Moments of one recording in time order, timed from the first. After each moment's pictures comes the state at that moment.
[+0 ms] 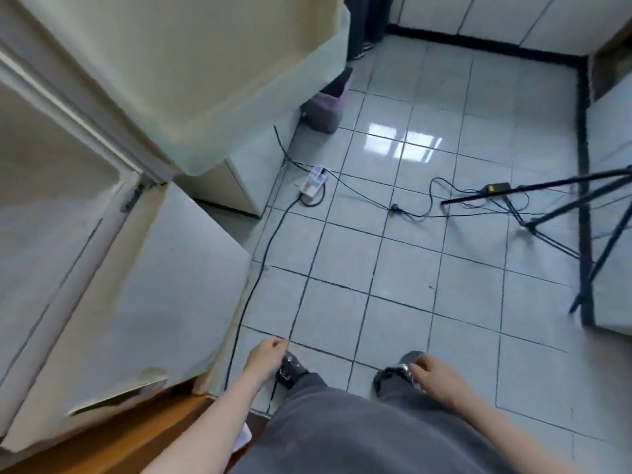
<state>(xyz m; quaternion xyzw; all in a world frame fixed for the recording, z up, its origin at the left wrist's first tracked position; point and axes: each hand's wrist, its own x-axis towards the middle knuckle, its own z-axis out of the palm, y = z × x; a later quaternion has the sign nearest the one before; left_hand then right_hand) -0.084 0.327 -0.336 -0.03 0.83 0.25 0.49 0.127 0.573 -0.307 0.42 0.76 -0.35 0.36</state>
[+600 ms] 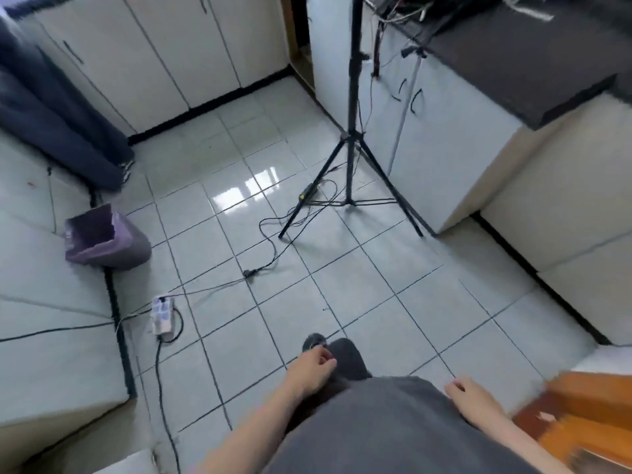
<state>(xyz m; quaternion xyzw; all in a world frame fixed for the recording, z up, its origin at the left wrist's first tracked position) 0.119 0.737 -0.316 0.47 0.71 -0.06 0.52 0.413 0.730 -0.301 0.74 0.47 -0.45 0.14</state>
